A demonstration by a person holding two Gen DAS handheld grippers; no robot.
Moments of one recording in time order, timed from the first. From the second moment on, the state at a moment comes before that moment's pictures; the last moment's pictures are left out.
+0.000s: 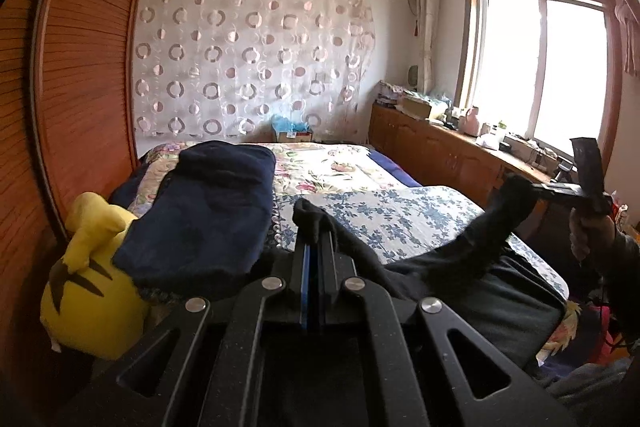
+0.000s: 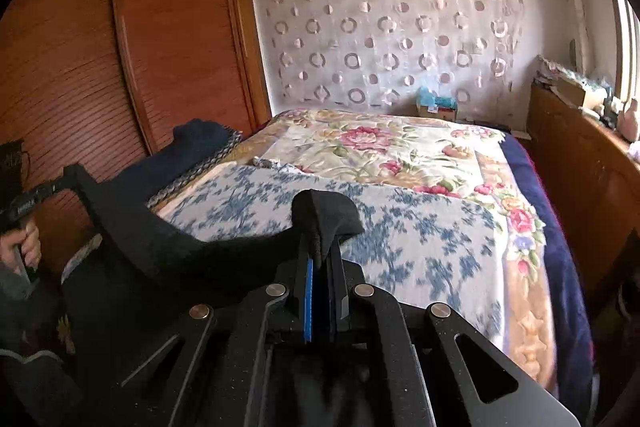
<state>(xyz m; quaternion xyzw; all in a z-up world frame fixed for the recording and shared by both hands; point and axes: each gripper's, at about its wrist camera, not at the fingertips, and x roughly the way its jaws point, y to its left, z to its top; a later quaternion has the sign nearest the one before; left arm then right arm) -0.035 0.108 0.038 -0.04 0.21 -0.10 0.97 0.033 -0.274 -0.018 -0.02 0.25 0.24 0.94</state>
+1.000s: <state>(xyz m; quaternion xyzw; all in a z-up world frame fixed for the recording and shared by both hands) -0.091 0.125 0.004 -0.04 0.28 -0.05 0.96 -0.049 -0.308 -0.031 -0.02 0.38 0.22 0.90</state>
